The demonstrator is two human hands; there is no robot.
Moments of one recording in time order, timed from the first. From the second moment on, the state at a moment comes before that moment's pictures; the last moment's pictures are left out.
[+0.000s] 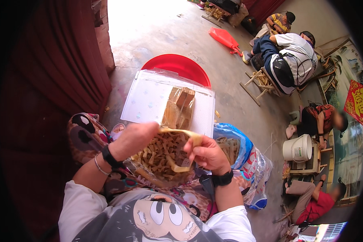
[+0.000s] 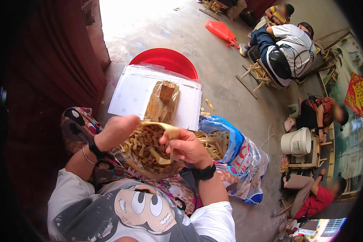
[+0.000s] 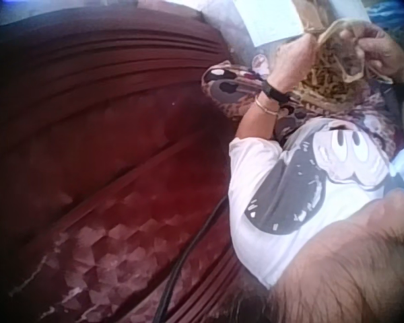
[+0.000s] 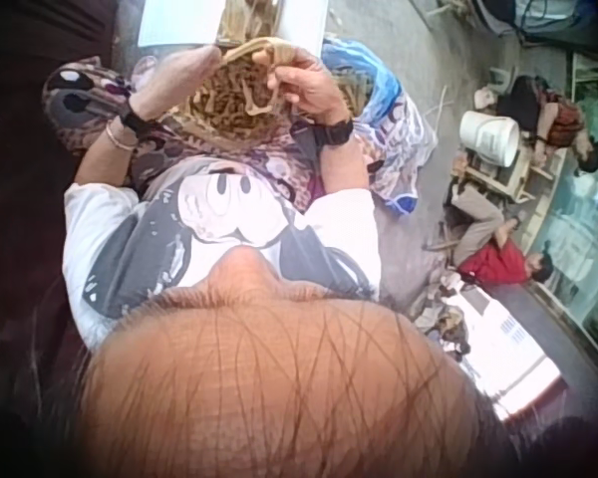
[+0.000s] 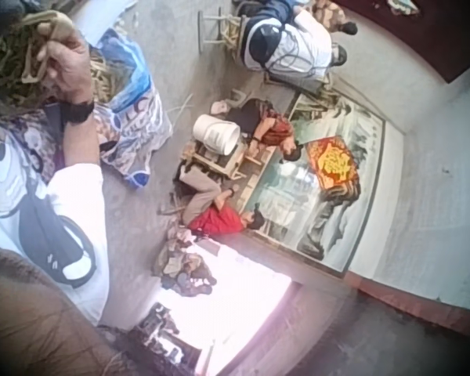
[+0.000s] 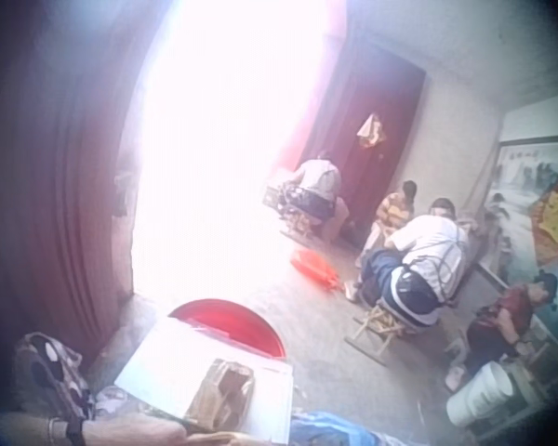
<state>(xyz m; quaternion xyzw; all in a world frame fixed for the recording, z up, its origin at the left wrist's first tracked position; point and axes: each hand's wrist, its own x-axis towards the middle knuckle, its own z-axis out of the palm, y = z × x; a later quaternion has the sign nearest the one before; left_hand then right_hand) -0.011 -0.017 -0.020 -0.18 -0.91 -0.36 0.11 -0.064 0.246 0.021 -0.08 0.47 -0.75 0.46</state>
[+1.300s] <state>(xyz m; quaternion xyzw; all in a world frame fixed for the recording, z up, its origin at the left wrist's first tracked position) -0.007 0.020 -0.014 -0.22 -0.84 -0.48 0.10 -0.040 0.227 -0.003 -0.03 0.51 -0.72 0.48</state>
